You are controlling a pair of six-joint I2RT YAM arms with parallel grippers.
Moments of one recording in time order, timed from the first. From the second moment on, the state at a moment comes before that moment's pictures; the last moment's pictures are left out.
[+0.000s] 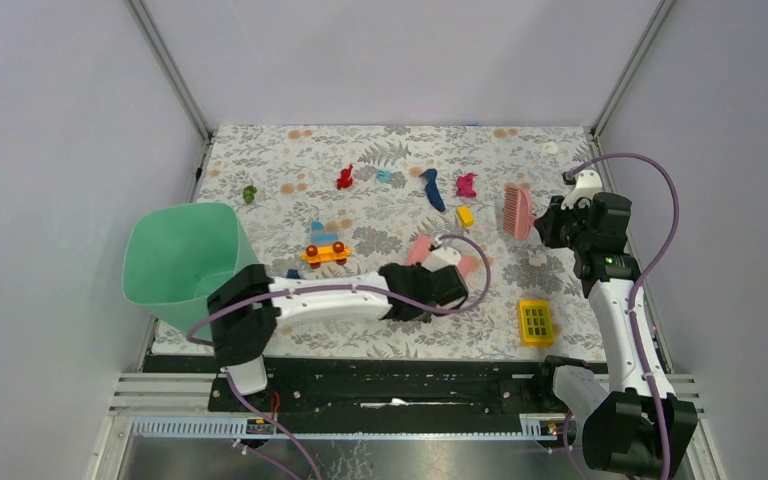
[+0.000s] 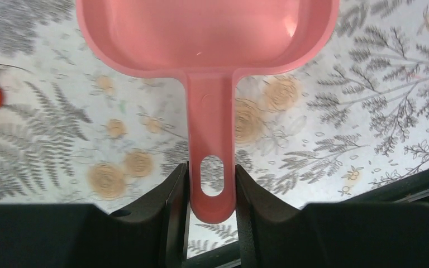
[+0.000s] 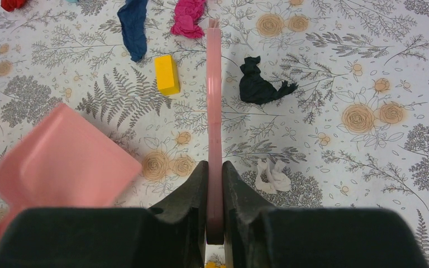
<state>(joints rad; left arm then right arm) -1.26 1.79 1.31 -0.68 -0.45 -0.62 -0.14 0.98 0.76 -0.31 -0.35 -0.03</state>
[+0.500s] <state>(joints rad) -1.02 1.44 1.11 -0.60 -0.42 -0.44 -0.14 1.04 0.96 -0.55 -0.31 -0.14</state>
